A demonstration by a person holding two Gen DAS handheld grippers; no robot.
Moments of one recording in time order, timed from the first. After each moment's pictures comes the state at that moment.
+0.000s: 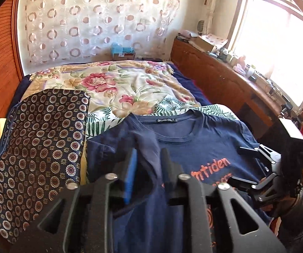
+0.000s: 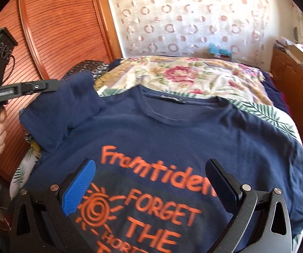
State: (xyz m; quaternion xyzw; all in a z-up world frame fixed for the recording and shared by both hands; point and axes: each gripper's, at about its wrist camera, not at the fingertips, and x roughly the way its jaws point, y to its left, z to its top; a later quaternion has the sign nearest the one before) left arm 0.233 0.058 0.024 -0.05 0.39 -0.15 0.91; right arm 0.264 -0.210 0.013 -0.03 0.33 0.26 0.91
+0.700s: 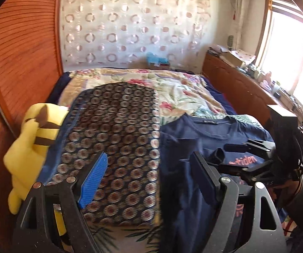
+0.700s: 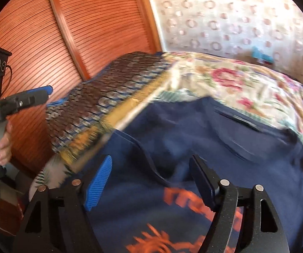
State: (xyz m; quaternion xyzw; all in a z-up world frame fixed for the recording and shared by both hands) left arm 0.167 0.154 0.027 -0.05 0.35 -0.03 0.93; right arm 0.258 -0.067 0.031 -0.06 0.33 0.40 0.85
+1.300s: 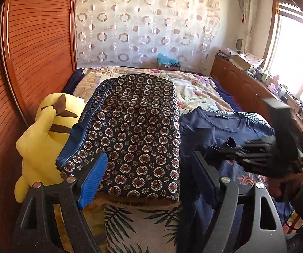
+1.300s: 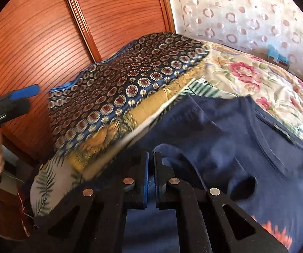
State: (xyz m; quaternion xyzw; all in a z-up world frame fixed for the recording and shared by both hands) left arm 0.137 0.175 0.010 -0.06 0.35 -0.01 0.93; right arm 0.264 -0.004 0.017 -0.10 0.36 0.42 0.83
